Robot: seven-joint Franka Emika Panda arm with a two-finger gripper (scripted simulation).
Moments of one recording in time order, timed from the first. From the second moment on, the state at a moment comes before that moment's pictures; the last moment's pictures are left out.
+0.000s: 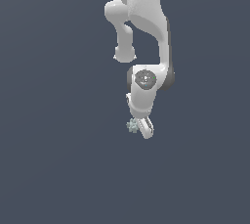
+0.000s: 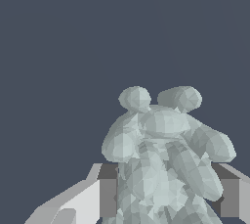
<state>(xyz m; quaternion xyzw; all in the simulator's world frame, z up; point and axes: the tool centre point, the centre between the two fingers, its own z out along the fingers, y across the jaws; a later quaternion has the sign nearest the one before) 0.012 0.063 0.055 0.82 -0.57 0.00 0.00</state>
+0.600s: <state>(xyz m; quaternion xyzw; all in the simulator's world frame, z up) 0.004 0.071 0.056 0.82 -0.57 0.00 0.00</state>
